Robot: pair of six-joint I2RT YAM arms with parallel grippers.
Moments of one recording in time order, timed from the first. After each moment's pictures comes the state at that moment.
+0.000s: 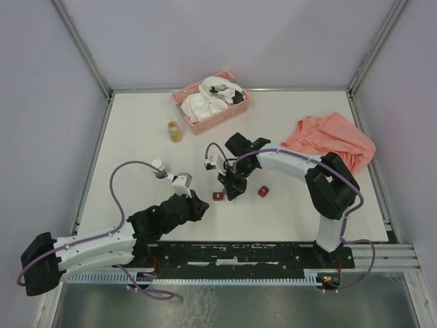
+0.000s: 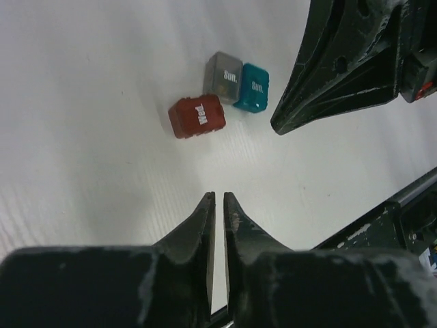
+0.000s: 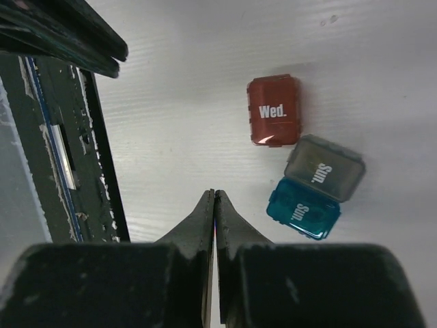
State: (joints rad) left arm -1.06 0.72 0.28 -0.07 -0.38 -0.80; right arm 0.74 1.84 1.31 -0.74 -0.64 -0.49
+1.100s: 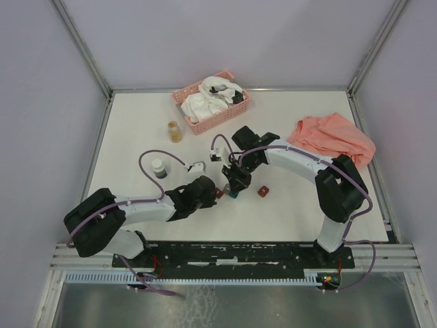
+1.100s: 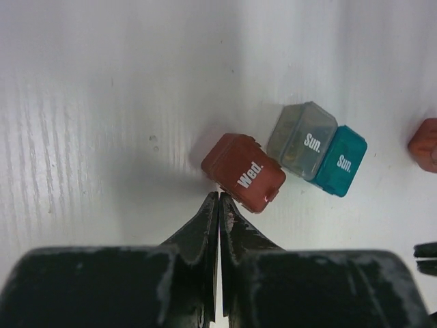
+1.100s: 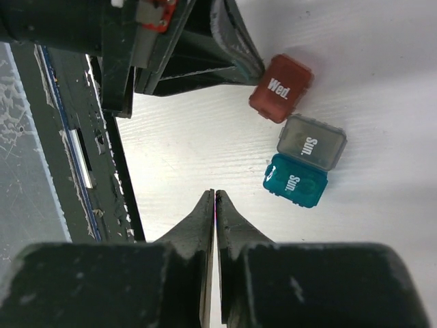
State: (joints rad) left arm -0.94 1.40 0.51 0.06 -0.35 -0.92; right arm 0.70 1.80 1.32 -0.79 -0.67 -0.44
